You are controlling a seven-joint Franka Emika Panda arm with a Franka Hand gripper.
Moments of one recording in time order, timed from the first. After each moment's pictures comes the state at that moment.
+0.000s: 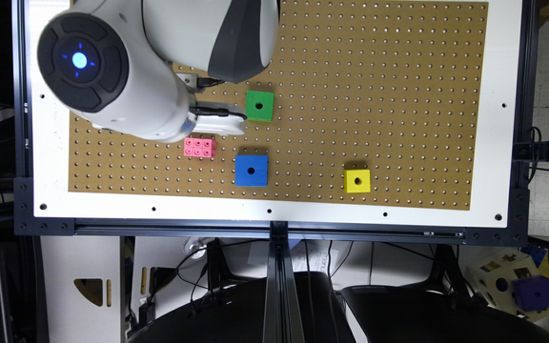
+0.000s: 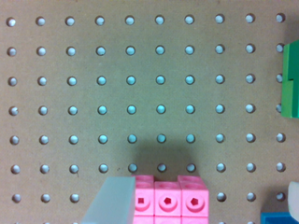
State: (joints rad) arm -0.23 0.33 0.00 -2.09 -0.01 2.46 0.59
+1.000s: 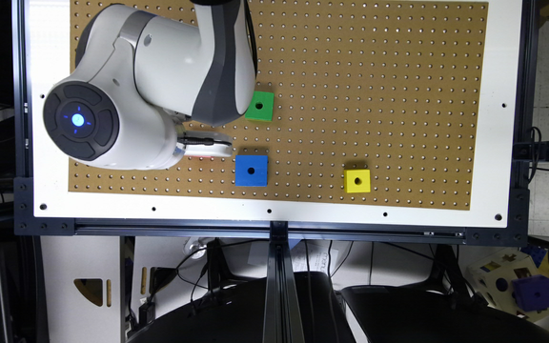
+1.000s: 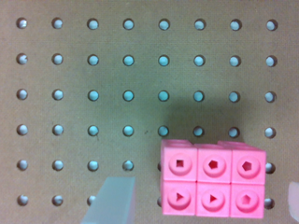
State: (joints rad) arm -0.27 0.51 0.01 -1.94 -0.01 2.47 0.54
